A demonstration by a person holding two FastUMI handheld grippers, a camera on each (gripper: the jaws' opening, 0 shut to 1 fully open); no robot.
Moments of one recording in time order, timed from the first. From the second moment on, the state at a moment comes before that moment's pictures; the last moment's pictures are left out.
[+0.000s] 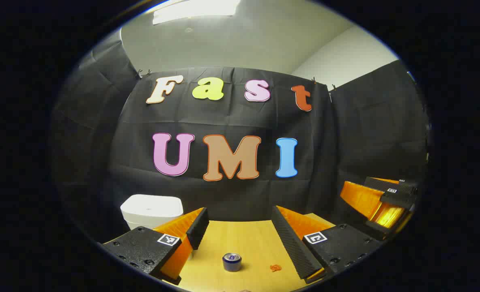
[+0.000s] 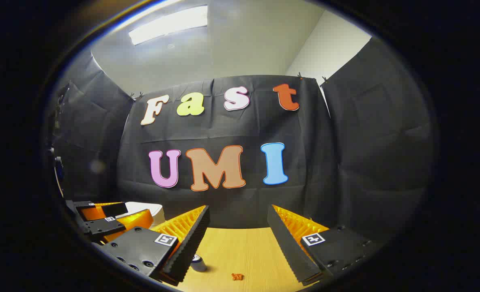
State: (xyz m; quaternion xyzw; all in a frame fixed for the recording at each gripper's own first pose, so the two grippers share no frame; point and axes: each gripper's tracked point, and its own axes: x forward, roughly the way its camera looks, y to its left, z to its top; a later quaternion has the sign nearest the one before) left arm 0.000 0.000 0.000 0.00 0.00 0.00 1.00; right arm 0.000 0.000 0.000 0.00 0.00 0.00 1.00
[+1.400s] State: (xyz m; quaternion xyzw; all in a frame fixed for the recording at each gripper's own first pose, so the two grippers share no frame) left arm 0.009 -0.017 0.013 0.03 -0.02 0.01 1.00; right arm 0.006 0.005 0.004 0.01 -0.02 0.02 1.00
